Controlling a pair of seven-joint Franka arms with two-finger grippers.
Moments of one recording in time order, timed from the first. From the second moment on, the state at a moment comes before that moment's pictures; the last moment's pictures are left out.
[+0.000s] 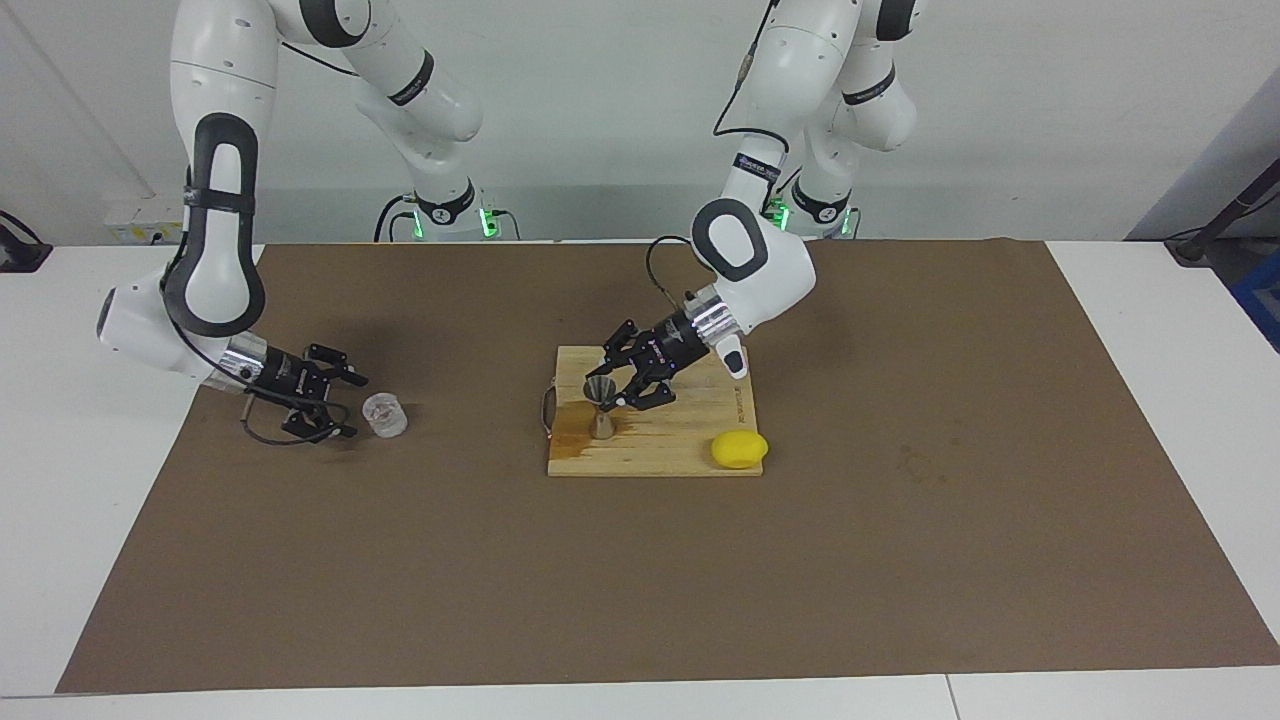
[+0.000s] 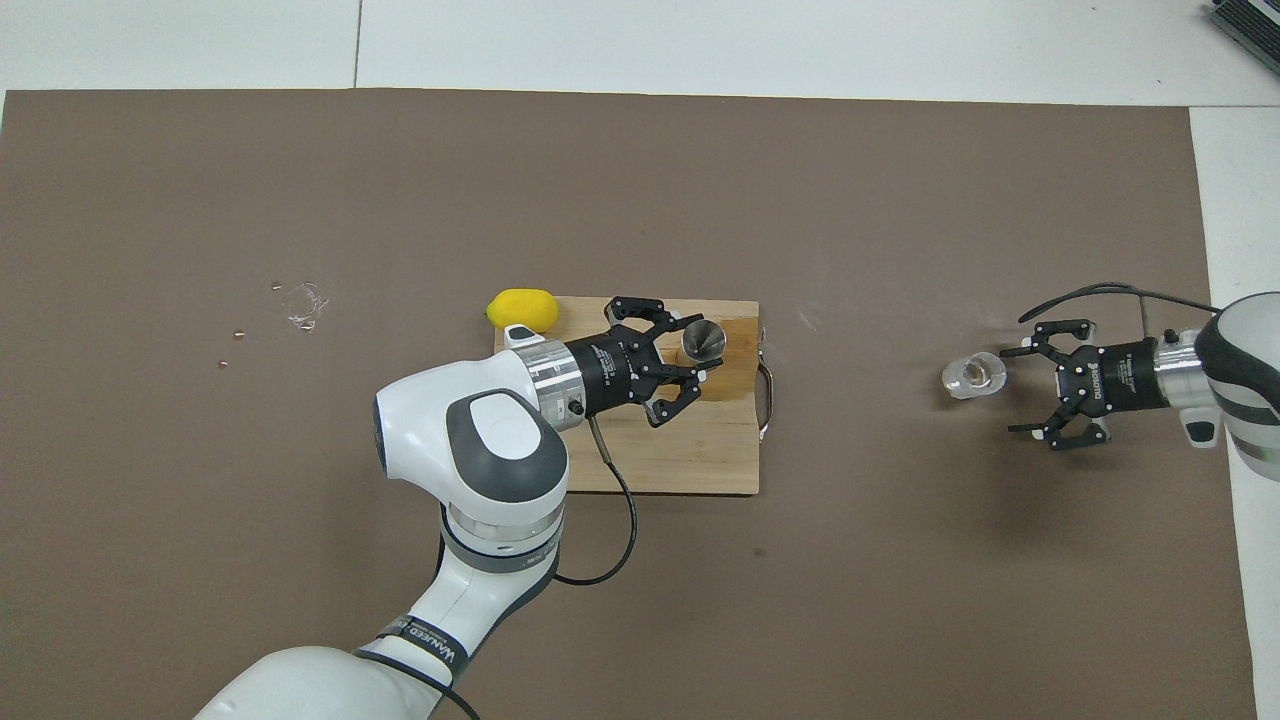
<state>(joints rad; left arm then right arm) -0.85 0.33 0.19 -1.95 -1.86 2.54 -1.03 -0.42 0.36 0.07 -2.02 0.67 1.97 0.82</state>
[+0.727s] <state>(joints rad) -0.86 0.33 0.19 -1.95 -1.86 2.54 -1.03 -0.36 0.36 0.07 -2.02 0.72 1.97 0.82</state>
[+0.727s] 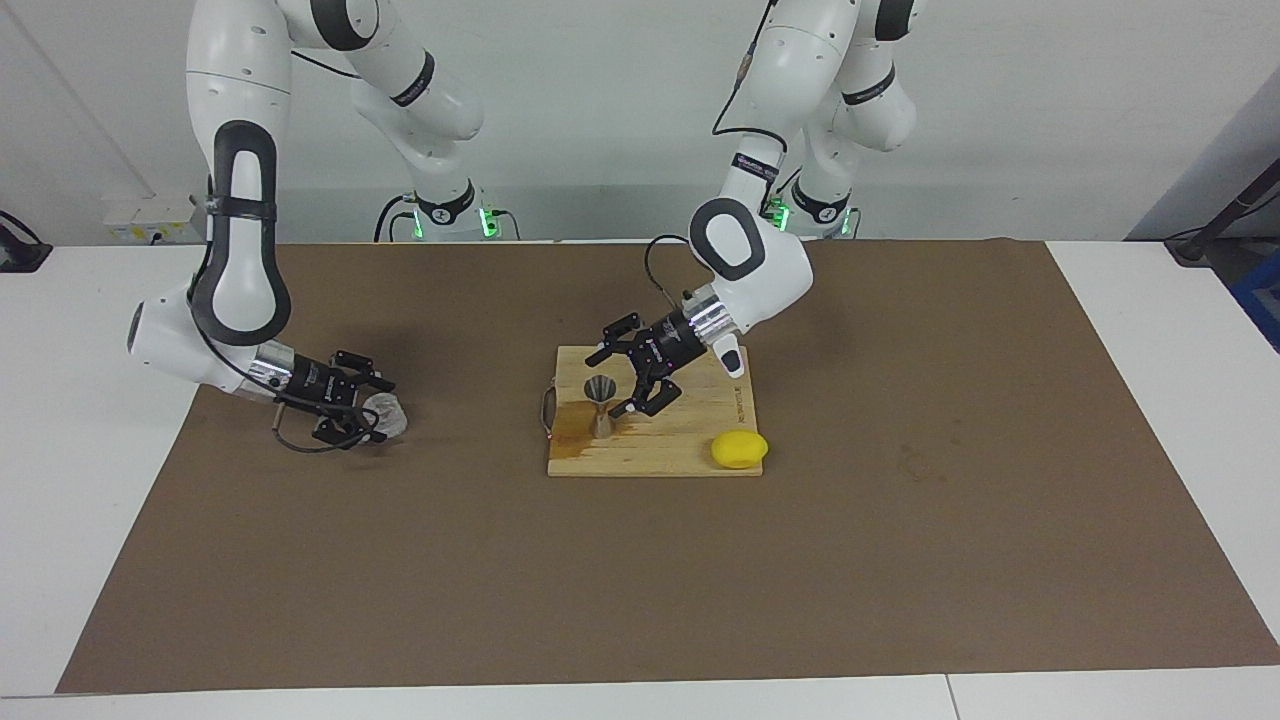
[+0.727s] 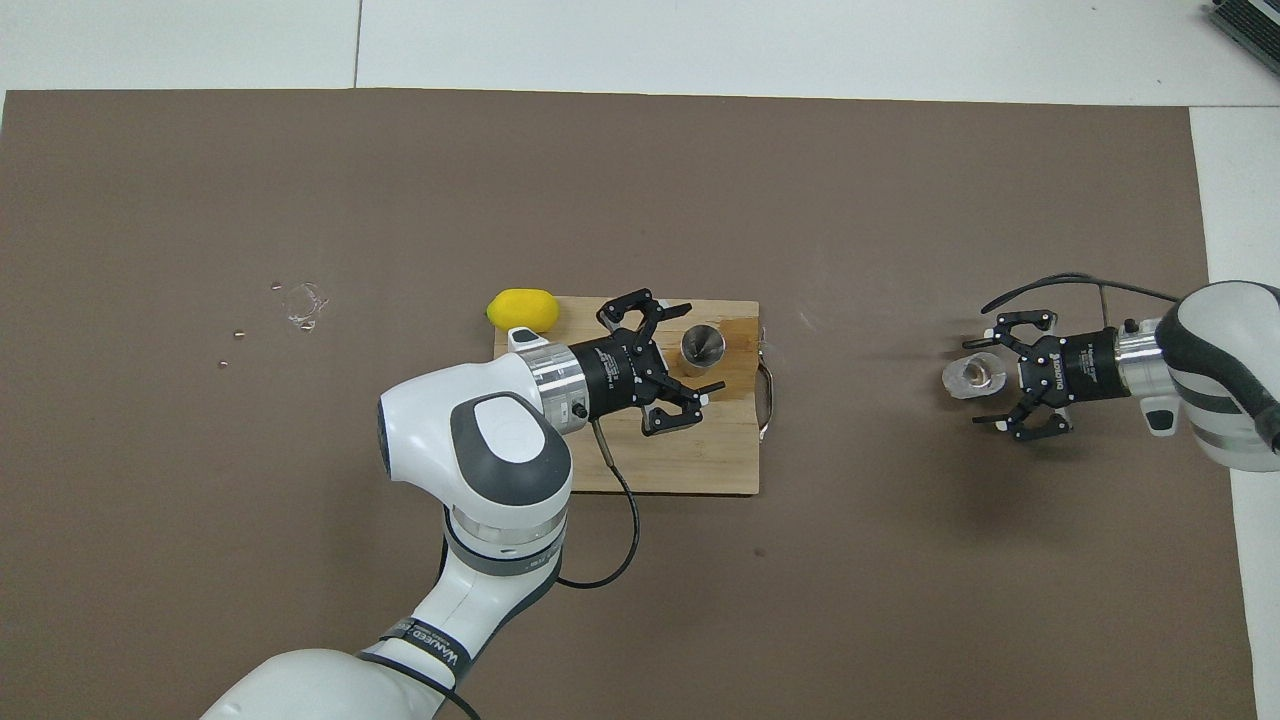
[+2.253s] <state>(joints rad) -0.62 0.09 0.23 -1.94 -0.88 2.56 -1.03 -0.10 0.25 0.08 -1.90 0.63 1.97 1.34</state>
